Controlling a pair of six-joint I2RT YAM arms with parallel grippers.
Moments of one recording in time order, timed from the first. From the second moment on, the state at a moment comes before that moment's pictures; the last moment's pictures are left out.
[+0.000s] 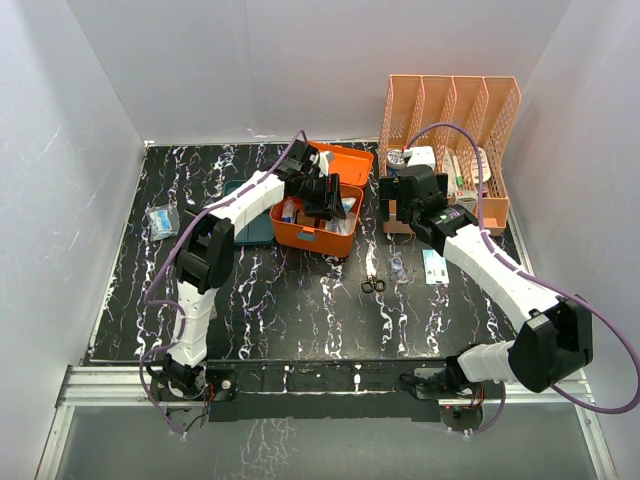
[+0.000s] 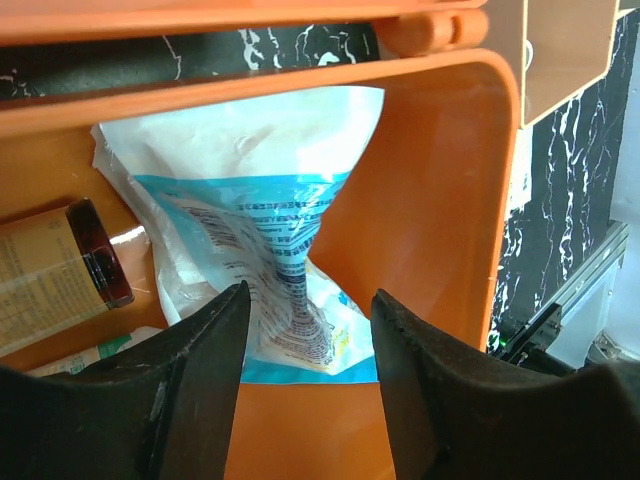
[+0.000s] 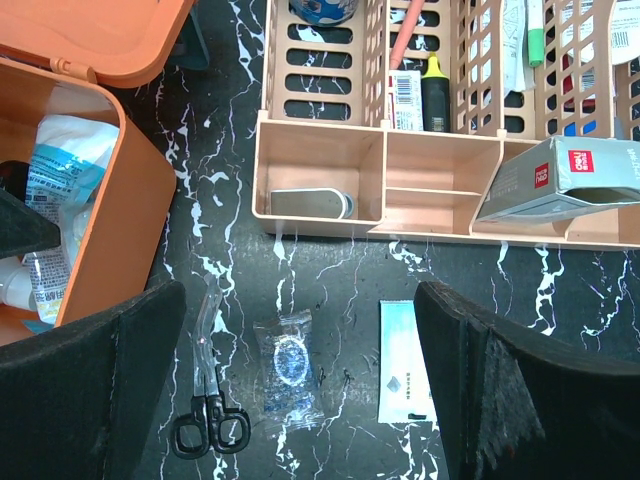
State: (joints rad) left arm -0.53 2.18 1.83 -0.61 0.45 -0.45; right arm 0.43 1.32 1.12 -0.43 0.41 0.20
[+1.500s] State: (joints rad) left arm 0.30 2.08 1.81 -0.97 0.02 -0.04; right arm 0.42 1.38 1.15 -0.40 0.36 0.16
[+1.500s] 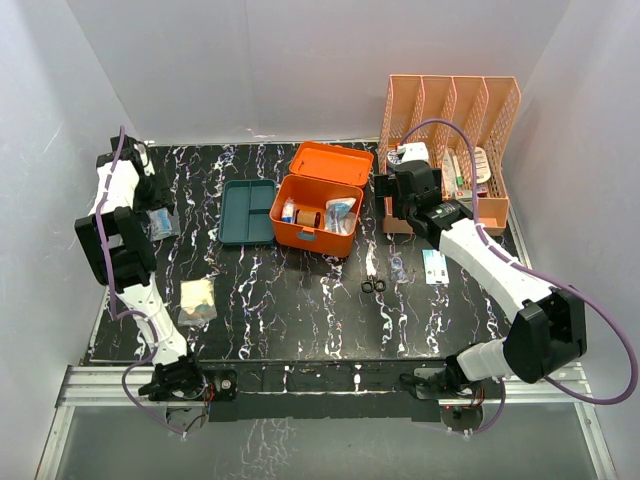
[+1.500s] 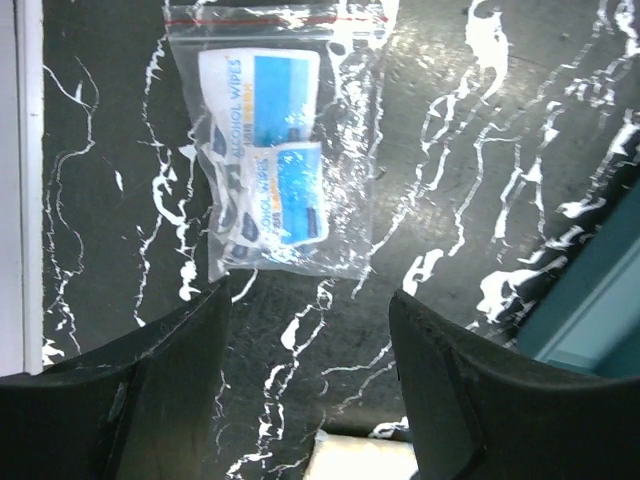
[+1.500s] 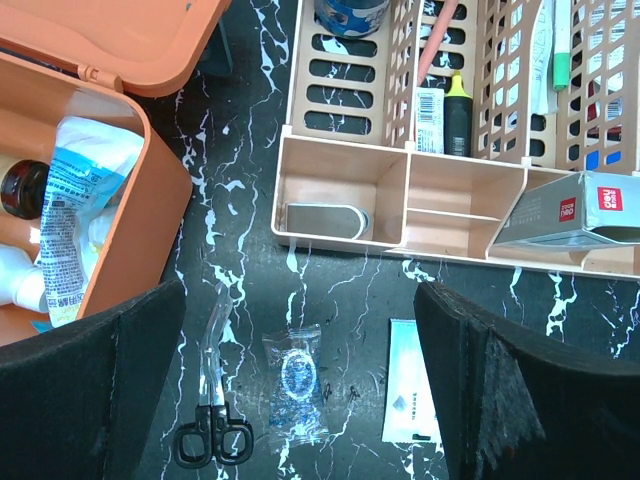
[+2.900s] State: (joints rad) left arm 0.17 2.17 2.11 -0.94 -0.02 -0.04; right arm 0.42 1.31 1.10 -0.41 0.40 0.23
